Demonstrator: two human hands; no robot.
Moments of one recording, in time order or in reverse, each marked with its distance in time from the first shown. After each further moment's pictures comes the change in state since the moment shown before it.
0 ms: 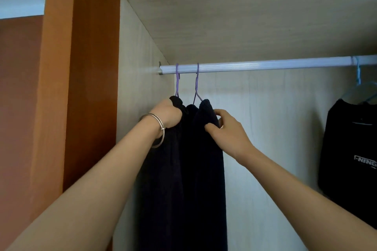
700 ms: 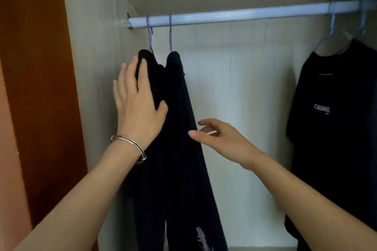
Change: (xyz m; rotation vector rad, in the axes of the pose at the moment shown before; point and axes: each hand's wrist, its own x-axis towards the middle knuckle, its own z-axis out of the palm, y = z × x) left_hand -0.097 -0.032 0.050 0.410 0.411 0.376; right_hand -0.094 0.061 -0.030 0.020 -0.306 0.208
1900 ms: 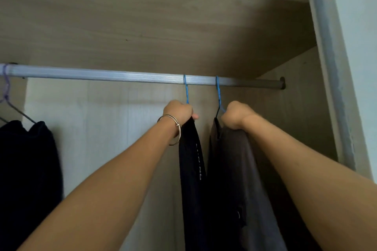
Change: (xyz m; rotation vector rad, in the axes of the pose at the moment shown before) left_hand 0.141 0.353 0.195 -0.926 -0.589 -0.364; right_hand 0.021 0.038 -0.387 -0.809 0.594 0.385
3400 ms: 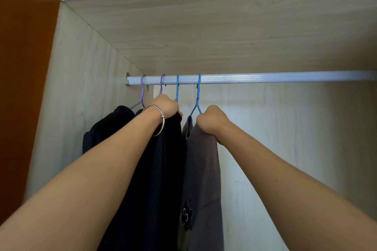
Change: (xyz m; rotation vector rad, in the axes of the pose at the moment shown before) left_hand -0.038 -0.062 -0.305 0.580 0.359 -0.101; right_hand -0.111 -0.285 0.099 0.638 -0.332 -0.312
